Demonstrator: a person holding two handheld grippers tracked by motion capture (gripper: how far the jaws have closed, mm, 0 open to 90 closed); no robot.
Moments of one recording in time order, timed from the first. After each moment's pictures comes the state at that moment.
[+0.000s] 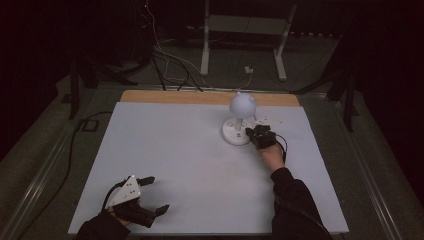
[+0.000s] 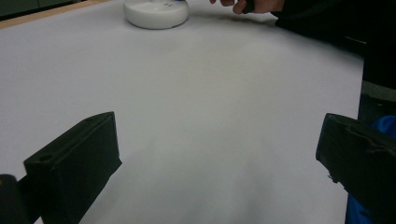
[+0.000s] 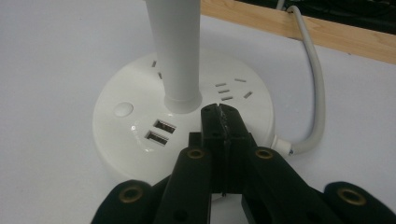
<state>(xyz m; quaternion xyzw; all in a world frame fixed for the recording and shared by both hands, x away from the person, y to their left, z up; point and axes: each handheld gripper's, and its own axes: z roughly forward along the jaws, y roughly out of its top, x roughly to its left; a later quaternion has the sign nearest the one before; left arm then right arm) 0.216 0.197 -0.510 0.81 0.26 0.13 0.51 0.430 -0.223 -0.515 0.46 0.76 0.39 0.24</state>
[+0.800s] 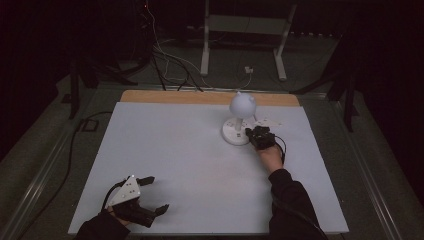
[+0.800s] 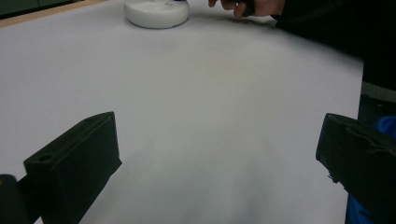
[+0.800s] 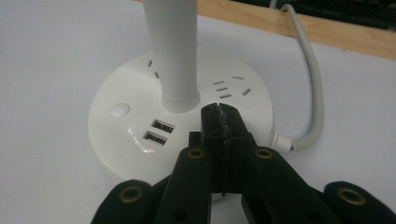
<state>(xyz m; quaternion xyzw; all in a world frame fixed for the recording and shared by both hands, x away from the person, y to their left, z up) 0.217 0.198 -0.510 0.81 0.26 0.13 0.52 0.427 -0.220 -0.519 0.47 0.75 0.39 0.25</state>
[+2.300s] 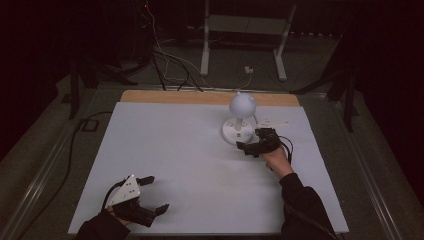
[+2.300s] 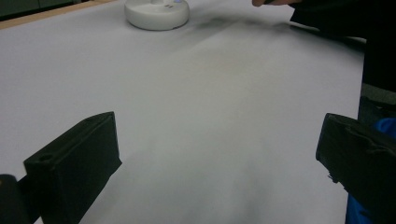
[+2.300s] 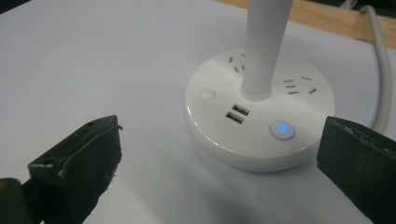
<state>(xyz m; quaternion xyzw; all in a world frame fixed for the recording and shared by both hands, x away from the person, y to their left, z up) 0.217 0.197 -0.509 0.80 0.26 0.13 0.52 0.401 -0.228 -0.487 0.39 0.80 0.43 0.15</state>
